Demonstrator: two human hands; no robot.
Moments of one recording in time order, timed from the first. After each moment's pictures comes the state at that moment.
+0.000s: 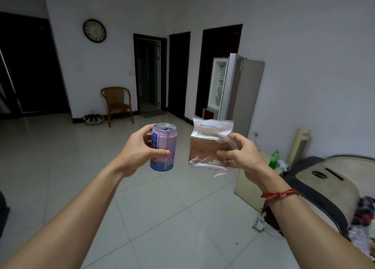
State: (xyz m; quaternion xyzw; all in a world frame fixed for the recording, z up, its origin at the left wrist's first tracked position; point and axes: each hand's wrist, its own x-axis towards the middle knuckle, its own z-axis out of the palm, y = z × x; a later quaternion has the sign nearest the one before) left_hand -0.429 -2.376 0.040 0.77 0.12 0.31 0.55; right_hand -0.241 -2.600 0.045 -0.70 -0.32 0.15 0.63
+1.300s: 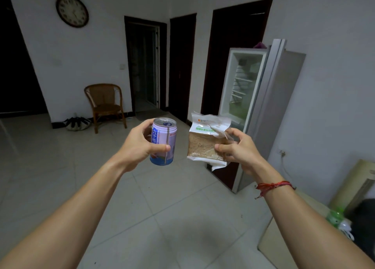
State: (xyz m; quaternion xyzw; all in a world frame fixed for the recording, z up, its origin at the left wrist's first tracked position) left_hand 0.092 -1.922 0.042 0.78 0.15 0.32 0.52; right_hand 0.277 -2.136 0.052 -0.69 -0.29 0.21 0.63
